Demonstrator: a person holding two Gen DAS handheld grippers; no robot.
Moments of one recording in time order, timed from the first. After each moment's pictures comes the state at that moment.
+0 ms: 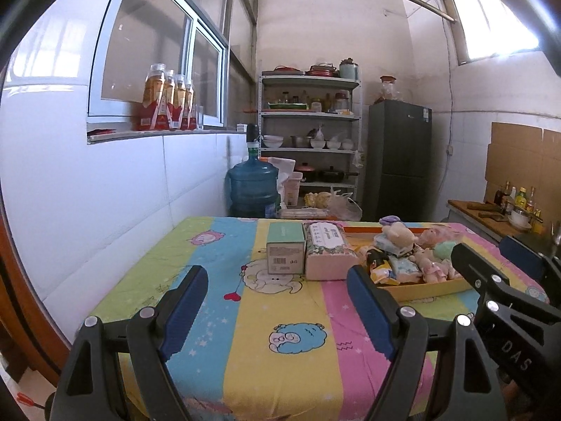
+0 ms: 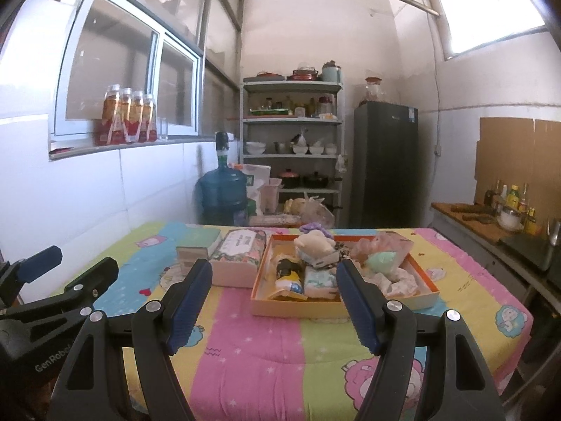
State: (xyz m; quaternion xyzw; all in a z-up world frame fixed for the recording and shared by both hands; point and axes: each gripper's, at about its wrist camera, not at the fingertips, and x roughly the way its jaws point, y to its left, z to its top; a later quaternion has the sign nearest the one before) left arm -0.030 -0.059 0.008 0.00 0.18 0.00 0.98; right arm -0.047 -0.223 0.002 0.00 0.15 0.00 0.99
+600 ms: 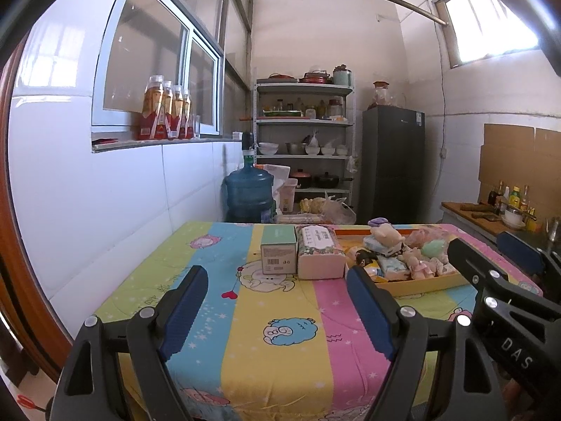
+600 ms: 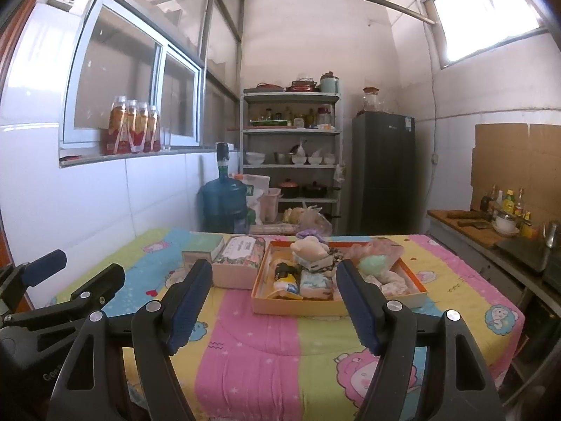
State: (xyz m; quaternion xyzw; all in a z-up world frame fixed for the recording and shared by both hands) left arm -0.054 -0.064 0.014 0.00 0.16 -0.01 0.99; right arm -0.078 -0.225 0.008 0.01 0.13 0.00 0.99
